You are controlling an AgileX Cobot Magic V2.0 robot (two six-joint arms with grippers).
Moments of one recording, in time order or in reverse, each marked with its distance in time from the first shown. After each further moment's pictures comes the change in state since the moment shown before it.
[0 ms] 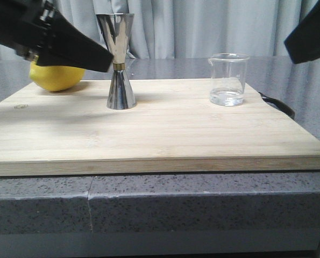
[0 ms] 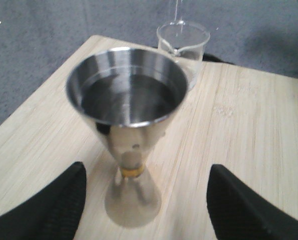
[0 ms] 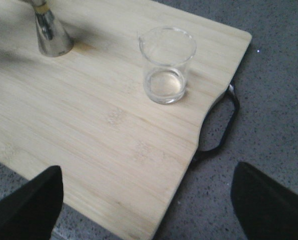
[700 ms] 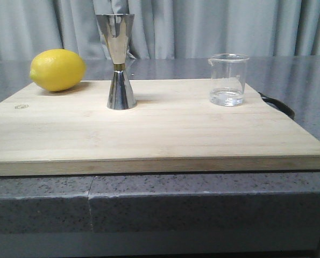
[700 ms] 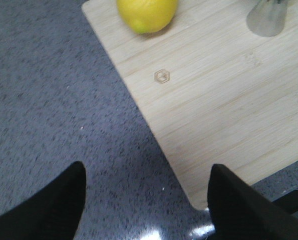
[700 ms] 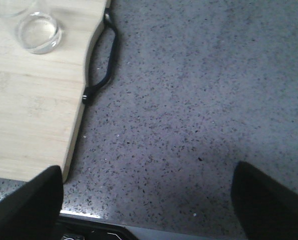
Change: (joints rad) left arm 0.000 -0.663 0.000 1.254 0.097 -1.566; right arm -0.274 -0.032 -0.182 -0.075 0.446 0.140
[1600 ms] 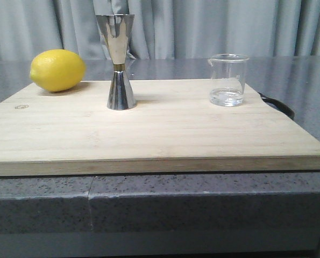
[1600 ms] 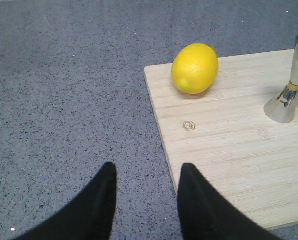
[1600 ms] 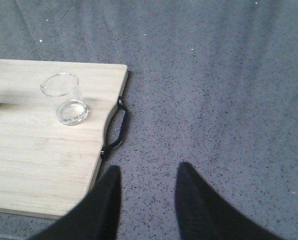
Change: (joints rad) left arm 0.000 -0.399 0.281 0.082 -0.283 -0.286; right arm -0.016 -0.405 0.148 0.000 -0.156 0.015
